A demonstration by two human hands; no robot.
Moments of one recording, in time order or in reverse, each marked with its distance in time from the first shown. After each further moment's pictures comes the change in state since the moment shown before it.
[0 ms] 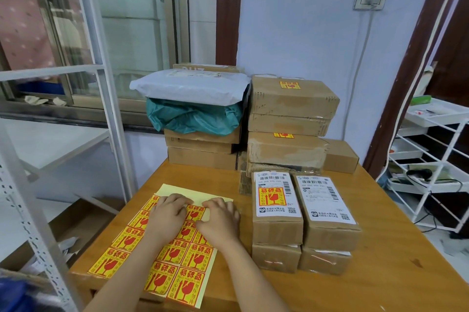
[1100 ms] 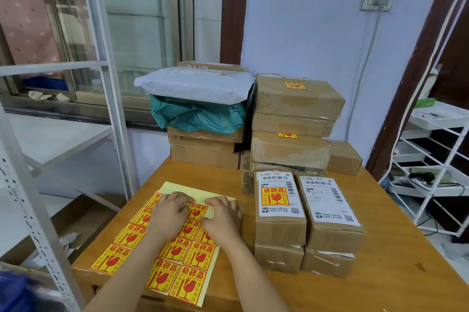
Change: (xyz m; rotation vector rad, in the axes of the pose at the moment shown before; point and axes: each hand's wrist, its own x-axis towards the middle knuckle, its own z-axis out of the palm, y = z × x) left_hand -0.001 0.001 -0.002 -0.026 0.015 -0.014; right_hand 0.000 0.002 -0.002 0.061 0.012 -0.006
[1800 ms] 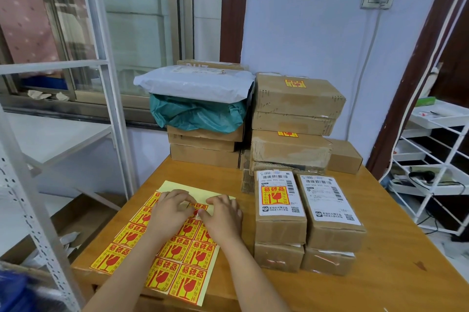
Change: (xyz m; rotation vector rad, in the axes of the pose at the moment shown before) left_hand -0.004 0.003 -0.004 -0.148 -0.008 -0.006; right_hand 0.003 -0.001 0.003 -0.044 0.054 0.033
